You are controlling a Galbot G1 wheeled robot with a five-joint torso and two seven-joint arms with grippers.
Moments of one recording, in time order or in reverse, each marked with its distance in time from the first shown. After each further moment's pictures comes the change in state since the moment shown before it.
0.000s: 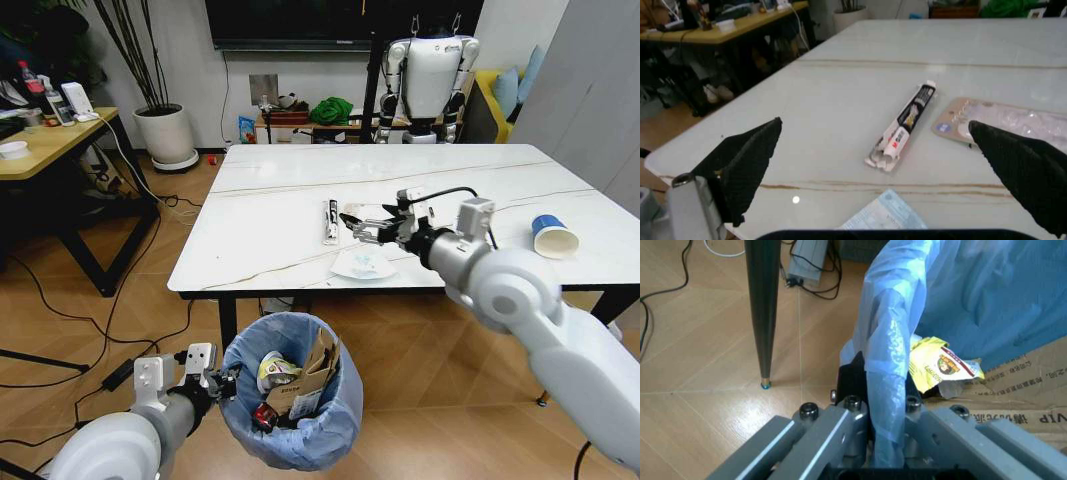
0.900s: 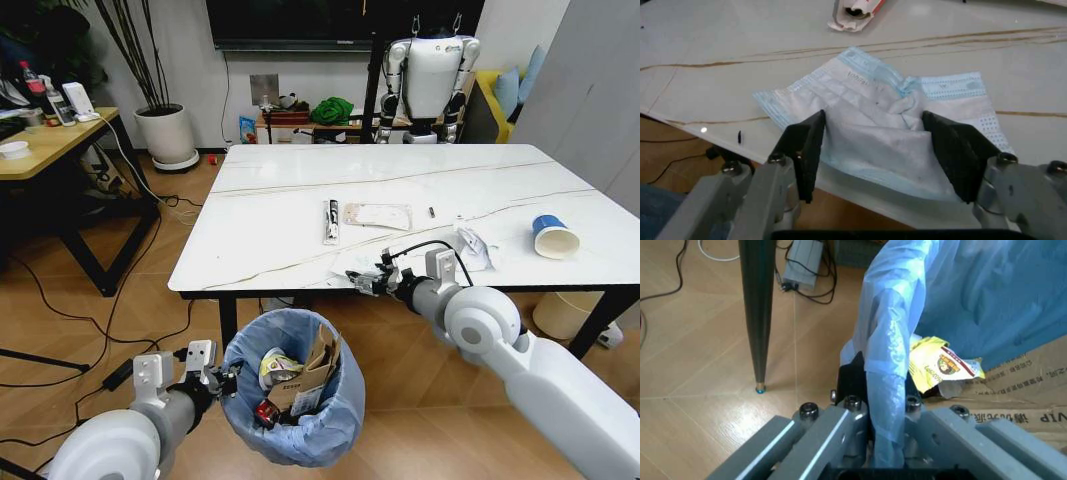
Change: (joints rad) left arm -0.004 -0.004 -0.014 -0.007 -0.008 0.000 0.013; right arm -0.183 -0.010 -0.018 -0.012 -0.076 -0.032 0.040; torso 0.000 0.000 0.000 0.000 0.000
